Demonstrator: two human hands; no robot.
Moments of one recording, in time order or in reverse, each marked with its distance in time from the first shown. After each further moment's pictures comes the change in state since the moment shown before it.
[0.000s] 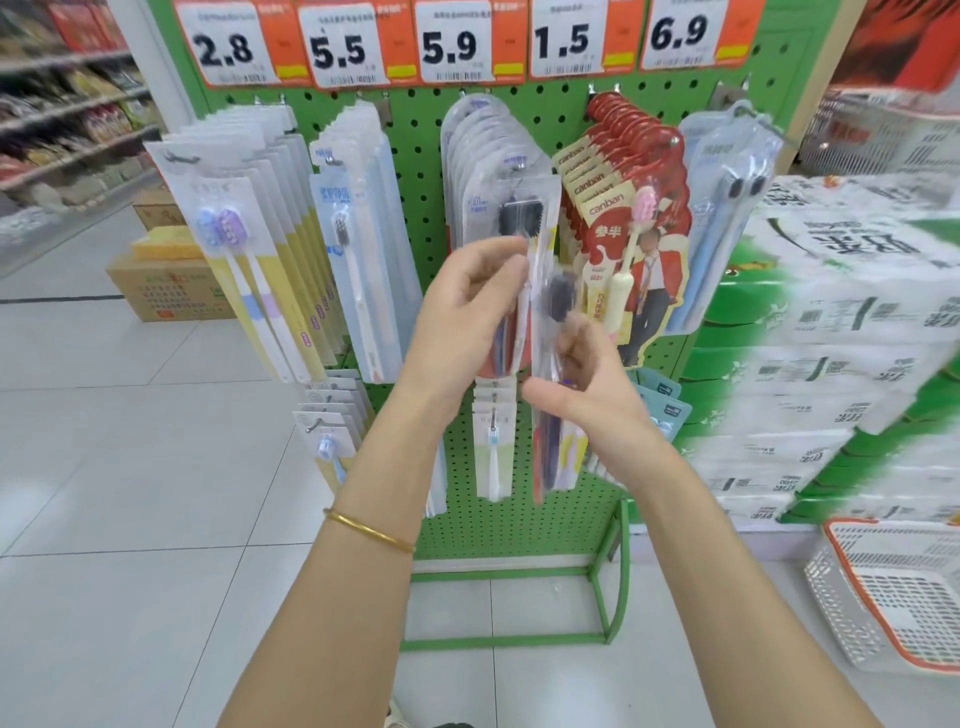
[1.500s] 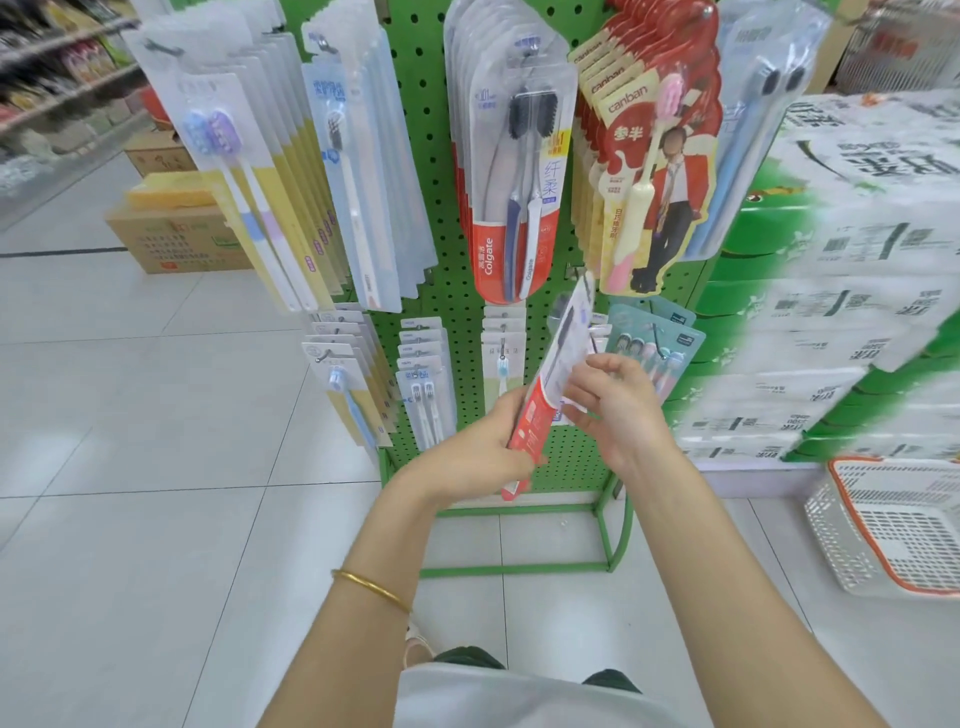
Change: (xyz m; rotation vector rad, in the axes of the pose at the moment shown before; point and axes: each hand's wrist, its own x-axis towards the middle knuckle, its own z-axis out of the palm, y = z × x) left_hand -0.098 -0.086 -0.015 0.313 -0.628 -0.602; right_hand -0.029 0.073 0.004 0.335 0.412 0.421
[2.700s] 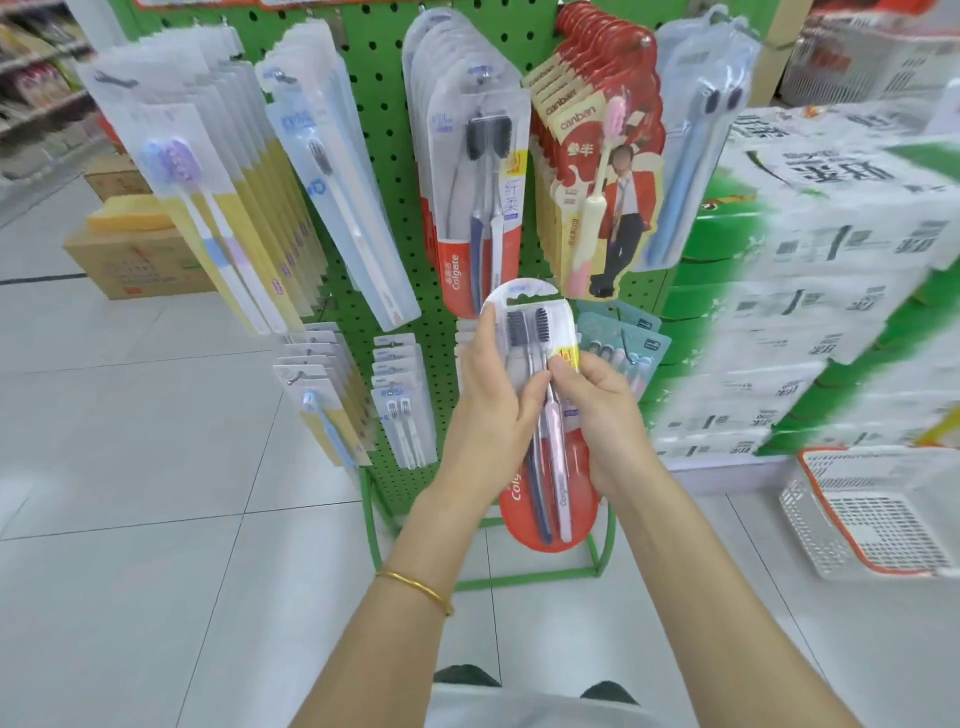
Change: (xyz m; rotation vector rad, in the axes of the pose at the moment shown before) left_hand 0.031 0.022 0.027 0.179 0.655 0.450; right_hand -0.030 -0.014 0.002 0.007 -0.153 -0.239
